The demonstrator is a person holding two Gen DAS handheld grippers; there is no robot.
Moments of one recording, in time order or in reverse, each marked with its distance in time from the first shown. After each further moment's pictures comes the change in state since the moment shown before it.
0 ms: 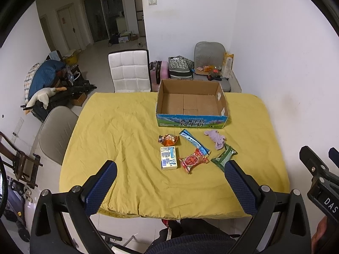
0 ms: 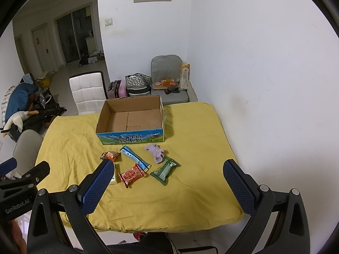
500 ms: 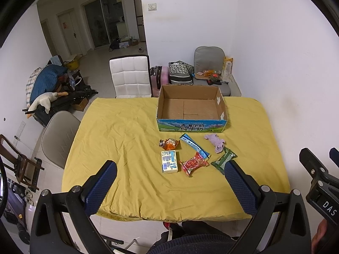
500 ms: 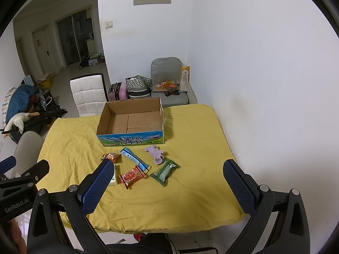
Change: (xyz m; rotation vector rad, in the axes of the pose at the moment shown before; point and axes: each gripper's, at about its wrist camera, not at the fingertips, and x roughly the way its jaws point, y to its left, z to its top) left arm -0.019 -0.004 -0.001 0.007 -0.047 0.007; right arm -0.010 -0.001 -0.001 -0.005 -0.021 0.000
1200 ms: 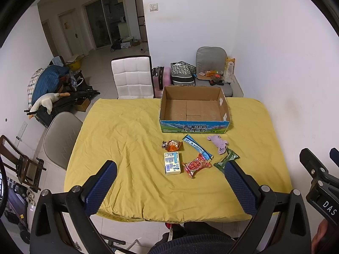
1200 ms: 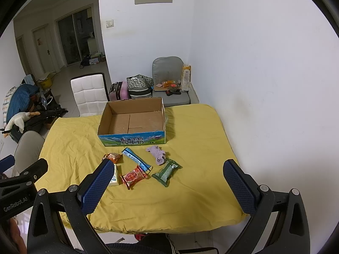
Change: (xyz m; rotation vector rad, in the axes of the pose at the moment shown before) left arm 0.001 0.011 0.007 -0.005 0.001 0.016; right arm 0.004 0.003 0.005 0.001 0.007 0.010
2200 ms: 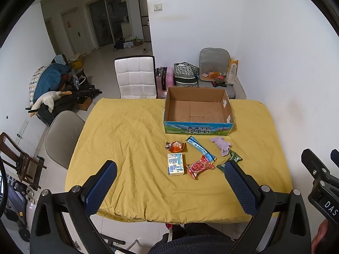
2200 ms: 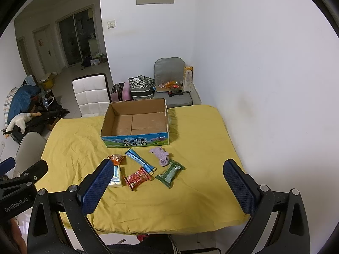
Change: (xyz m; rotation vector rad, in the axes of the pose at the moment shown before) left arm 0.005 0.006 -0.002 -0.008 -0.003 0.007; right arm -0.001 0.010 0.003 -0.001 -0.005 0.008
